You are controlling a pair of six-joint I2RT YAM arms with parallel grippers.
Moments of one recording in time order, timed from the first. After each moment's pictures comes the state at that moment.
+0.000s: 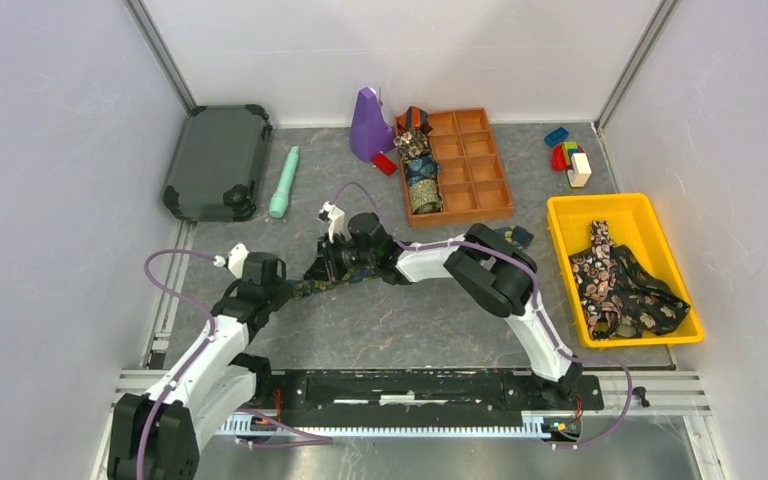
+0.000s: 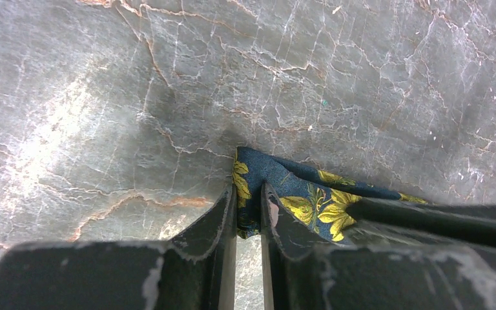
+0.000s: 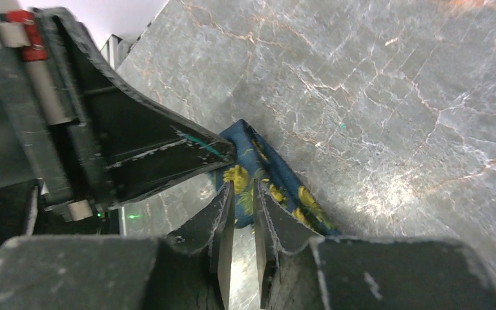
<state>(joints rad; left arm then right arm) -0.20 0.85 0.32 -0.31 -0.26 -0.89 0.94 2.27 1.35 0.57 -0.51 0.53</state>
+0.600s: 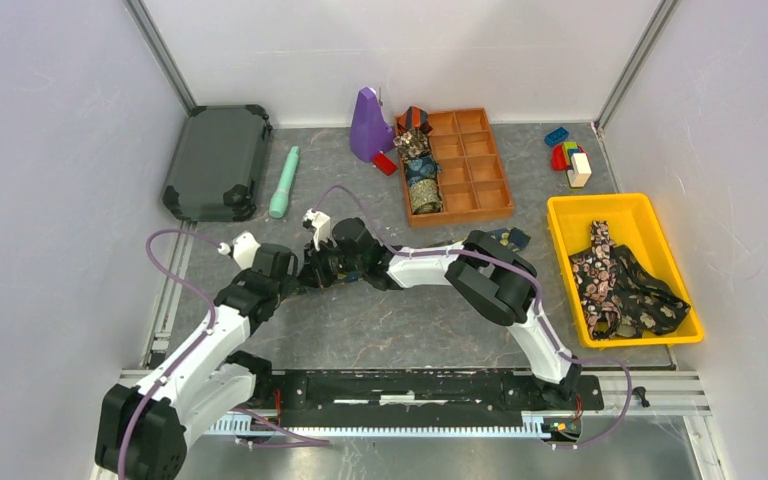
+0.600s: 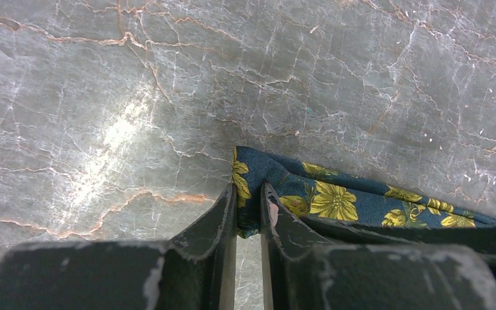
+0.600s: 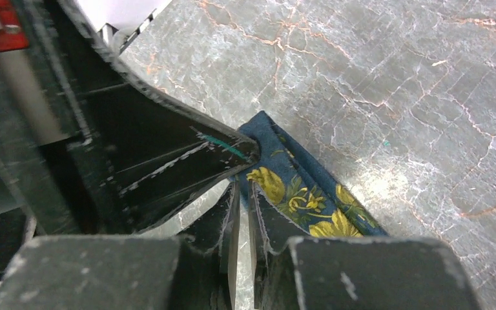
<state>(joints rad) -0.33 0.88 0.44 -0.45 -0.44 -0.88 1.01 2.18 1.37 0.45 -0.41 0.44</state>
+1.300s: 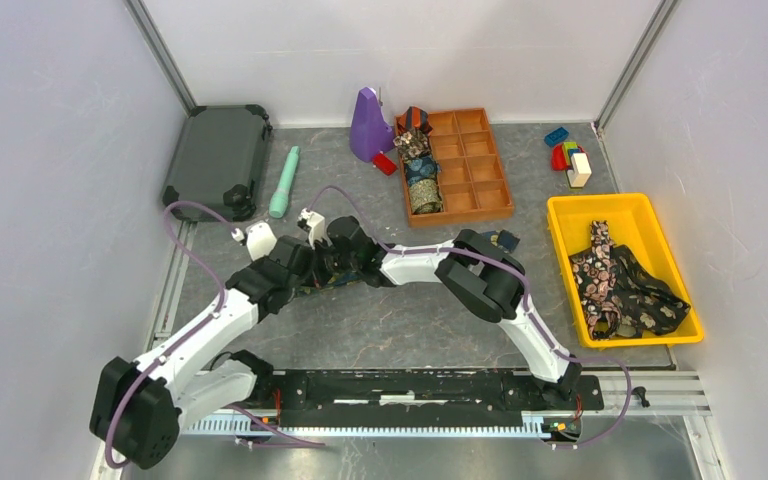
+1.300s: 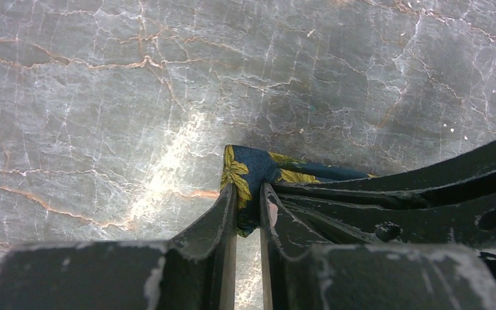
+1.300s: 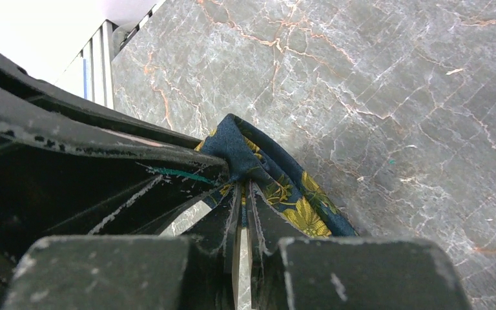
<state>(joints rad) -0.48 0.97 0.57 -0.60 -0.61 -0.87 1.01 2.28 1.47 0.43 -0.45 0.46</state>
